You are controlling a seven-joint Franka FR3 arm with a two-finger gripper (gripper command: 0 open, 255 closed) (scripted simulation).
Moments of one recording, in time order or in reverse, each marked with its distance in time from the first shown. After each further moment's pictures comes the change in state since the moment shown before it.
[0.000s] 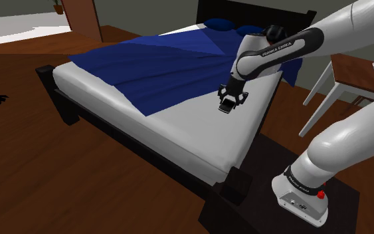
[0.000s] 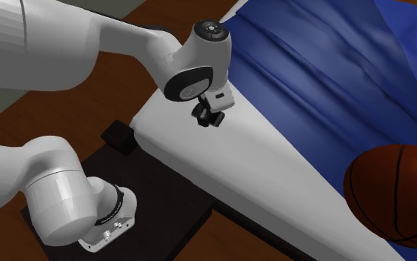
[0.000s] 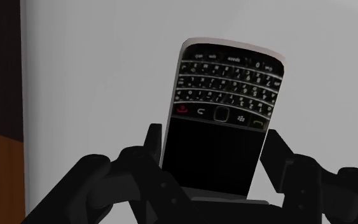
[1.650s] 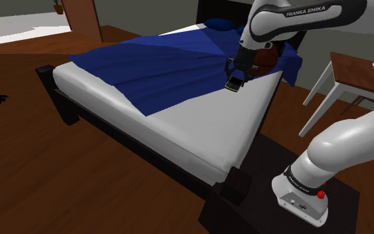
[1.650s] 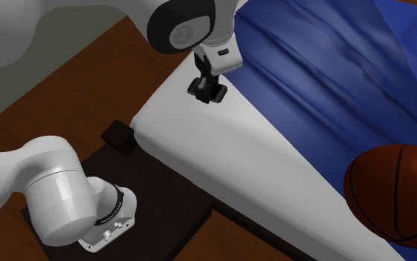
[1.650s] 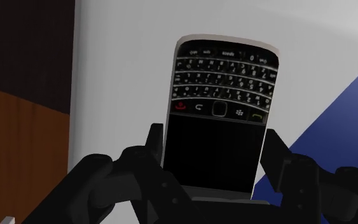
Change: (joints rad) arm -0.006 -0.154 -0.009 0.217 -0.015 -0.371 0.018
